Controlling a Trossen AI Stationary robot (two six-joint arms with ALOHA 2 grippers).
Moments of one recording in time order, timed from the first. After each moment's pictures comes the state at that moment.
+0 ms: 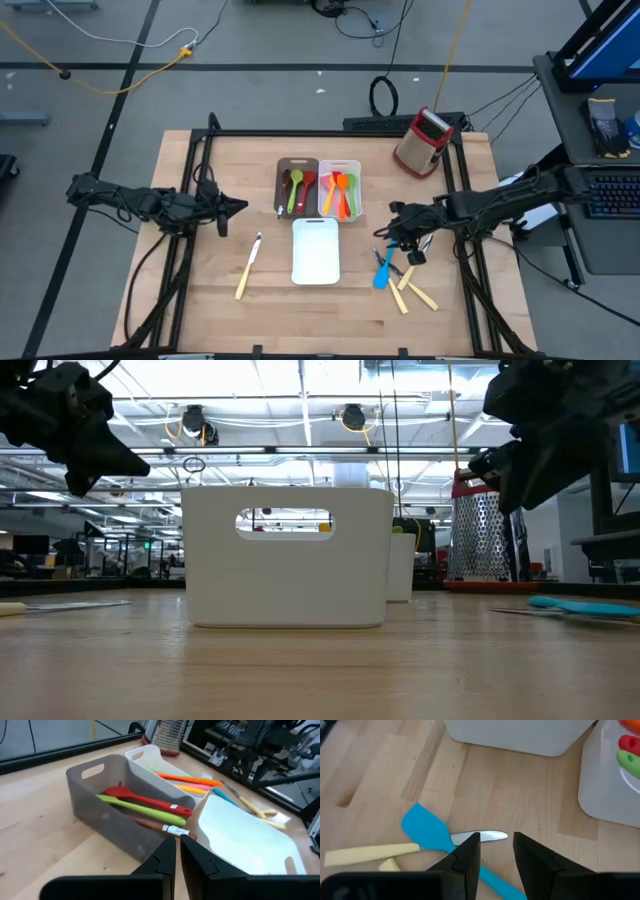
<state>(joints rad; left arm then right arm) -0.24 0.31 0.27 -0.35 -0.50 -0.60 0.17 1.06 0.61 -0.42 -0.11 -0.02</state>
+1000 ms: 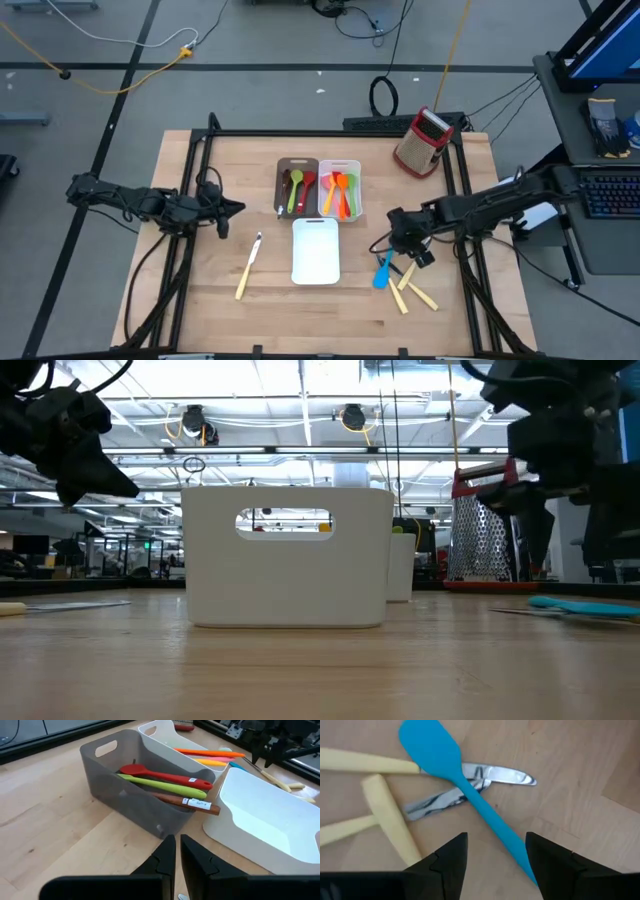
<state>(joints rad) -0.24 0.31 0.27 -0.49 -0.49 -0.60 0.17 1.20 0.61 -0.56 -0.15 -0.28</state>
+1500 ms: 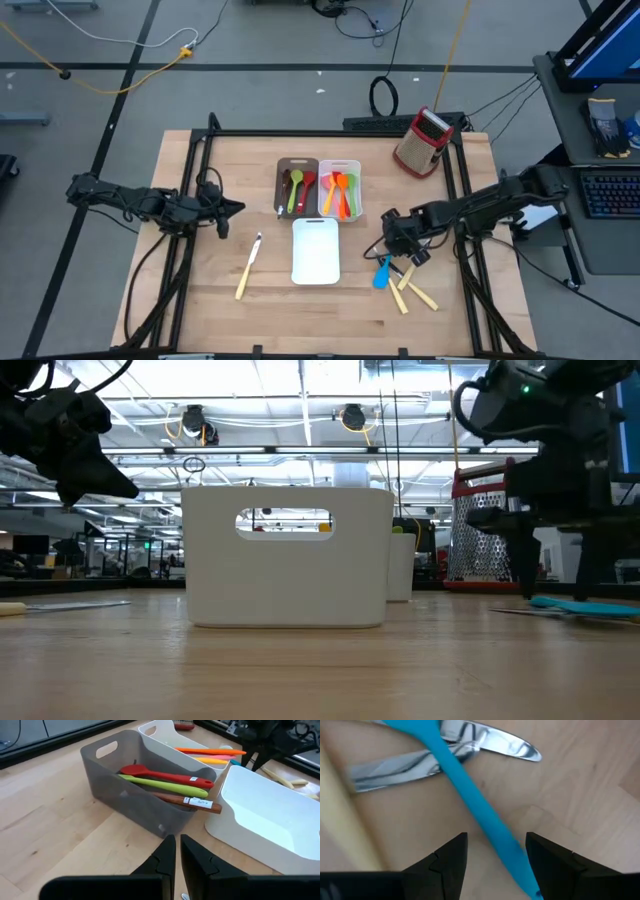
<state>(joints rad) -0.24 0.31 0.27 -0.50 -0.50 -0.58 0.17 1.36 0.61 -0.52 -0.04 -0.41</state>
